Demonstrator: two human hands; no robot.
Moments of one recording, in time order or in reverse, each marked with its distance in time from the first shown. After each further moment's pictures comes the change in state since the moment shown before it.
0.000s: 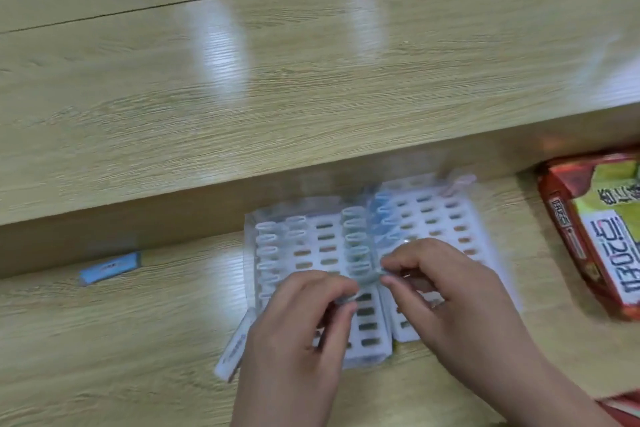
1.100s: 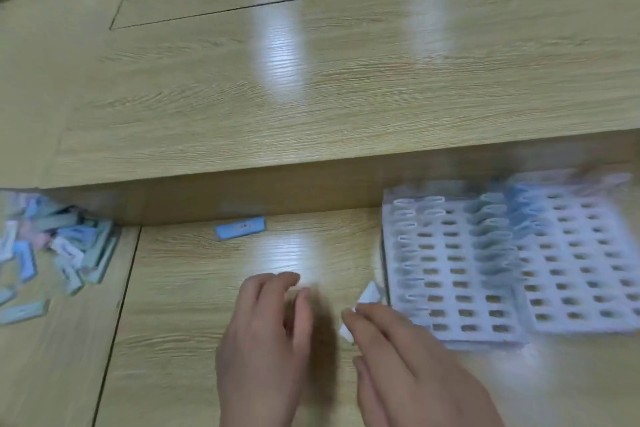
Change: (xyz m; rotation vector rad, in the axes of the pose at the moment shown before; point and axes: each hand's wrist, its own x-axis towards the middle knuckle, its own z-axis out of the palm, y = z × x) left_hand -0.050 -0.082 -0.113 0.448 0.162 -0.412; right_hand -0.038 -0.139 0.115 -0.275 -0.090 -0.183
